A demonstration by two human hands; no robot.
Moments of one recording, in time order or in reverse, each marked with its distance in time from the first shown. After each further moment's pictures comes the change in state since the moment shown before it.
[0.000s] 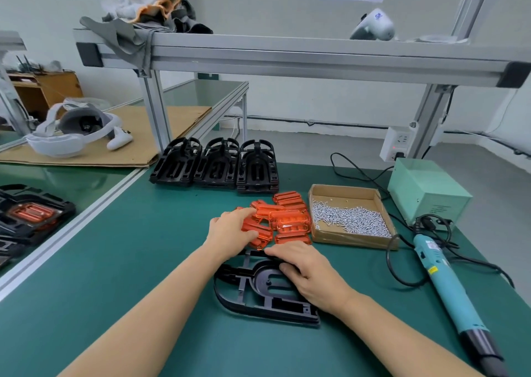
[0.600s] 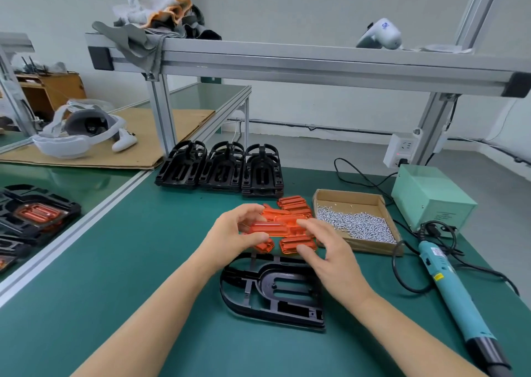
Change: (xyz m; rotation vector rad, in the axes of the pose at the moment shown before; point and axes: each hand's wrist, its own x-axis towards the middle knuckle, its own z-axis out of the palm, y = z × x) left_hand -0.023 -0.008 -0.014 -0.707 0.028 0.183; right_hand 0.001 -0.009 -0.022 0.171 0.319 0.204
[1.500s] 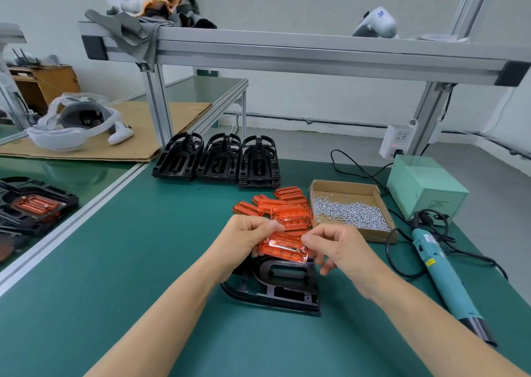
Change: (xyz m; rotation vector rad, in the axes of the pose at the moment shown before) left_hand -0.027 0.029 0.027 -0.237 -0.099 -0.172; right_hand -0.007 -0.028 -0.029 0.442 -0.185 0.454
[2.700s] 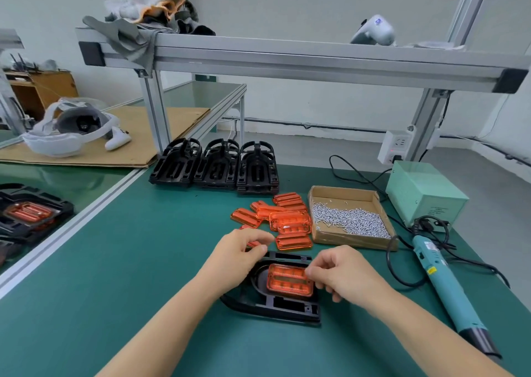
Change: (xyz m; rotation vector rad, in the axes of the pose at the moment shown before) left_hand -0.005 -0.012 -0.006 0.489 0.071 0.064; right_hand -0.007 0.007 0.000 -0.417 0.002 0.163
